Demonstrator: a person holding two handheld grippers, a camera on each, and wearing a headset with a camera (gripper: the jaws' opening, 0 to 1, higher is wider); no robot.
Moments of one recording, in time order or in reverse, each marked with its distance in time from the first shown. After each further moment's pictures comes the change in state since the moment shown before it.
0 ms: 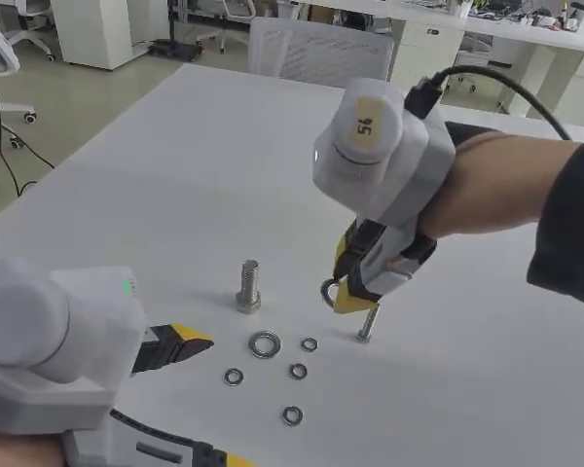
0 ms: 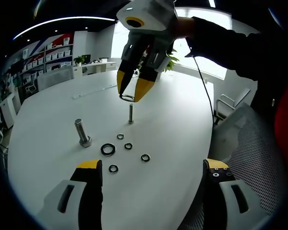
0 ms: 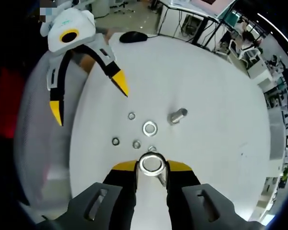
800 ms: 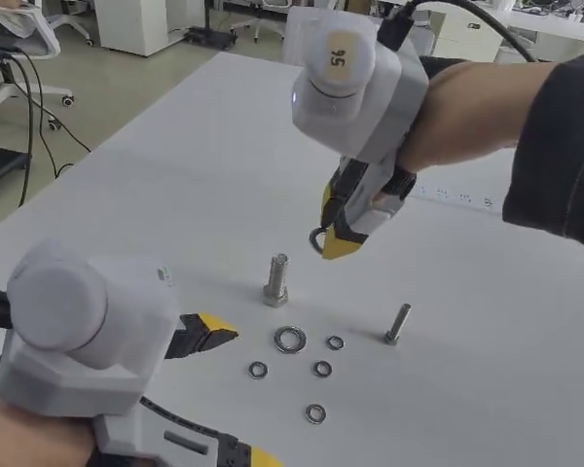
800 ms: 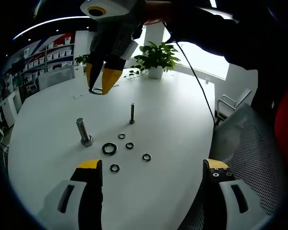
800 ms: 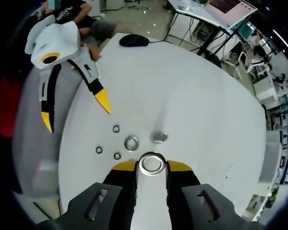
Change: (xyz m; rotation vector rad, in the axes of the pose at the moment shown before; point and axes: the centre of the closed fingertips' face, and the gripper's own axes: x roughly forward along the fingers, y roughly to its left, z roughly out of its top) left arm 0.000 0.006 0.001 -0.006 0.001 0.009; right arm 0.005 -0.042 0.047 -0.148 0.023 0.007
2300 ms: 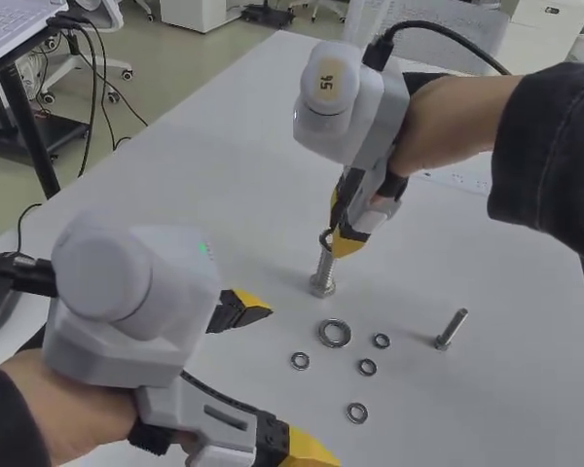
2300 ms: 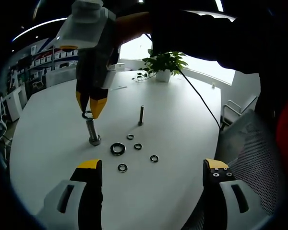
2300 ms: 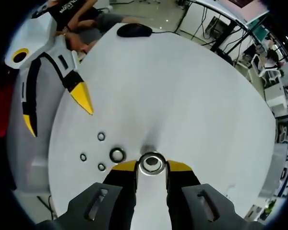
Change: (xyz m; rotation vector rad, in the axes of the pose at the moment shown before) left arm -0.002 0.009 0.003 -0.043 -0.030 0.052; right arm 0.056 -0.015 0.013 -0.070 0.049 0.079
